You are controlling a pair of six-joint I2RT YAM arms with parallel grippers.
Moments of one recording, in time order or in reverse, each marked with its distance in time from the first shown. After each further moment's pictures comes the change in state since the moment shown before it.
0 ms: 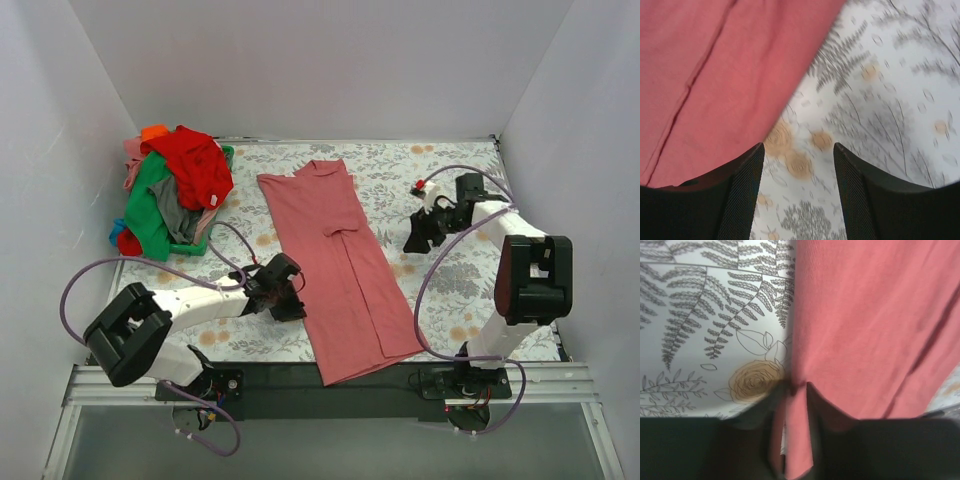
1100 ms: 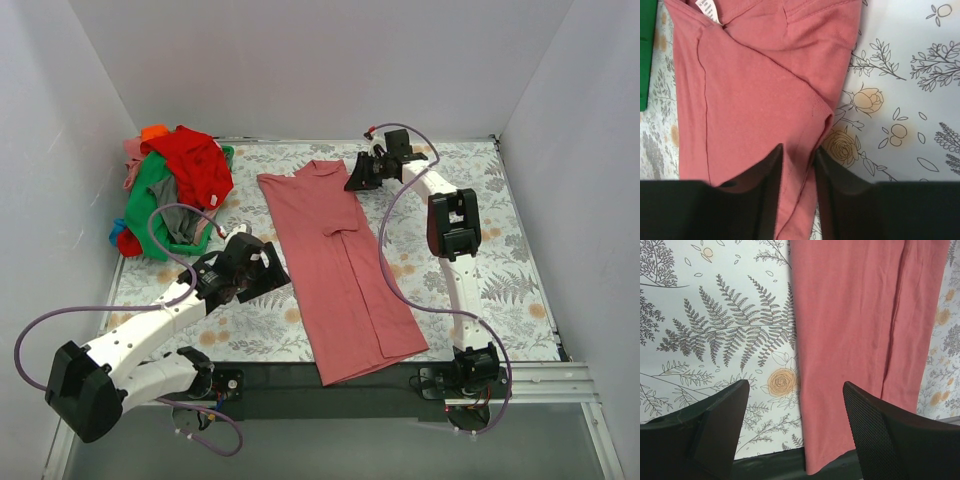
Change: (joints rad) left arm 0.185 -0.354 0.097 -0.270 -0.100 0.261; right arm 0.270 0.886 1.073 0.216 0.103 0.899
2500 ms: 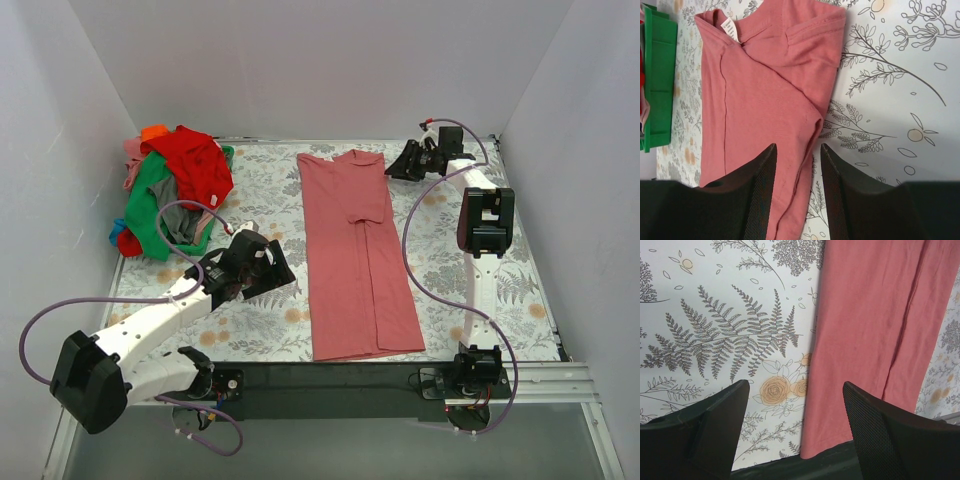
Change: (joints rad) left arm 0.000 0.048 0.000 0.075 0.027 0.035; right arm -0.243 -0.045 -0.096 0.121 -0.087 0.103
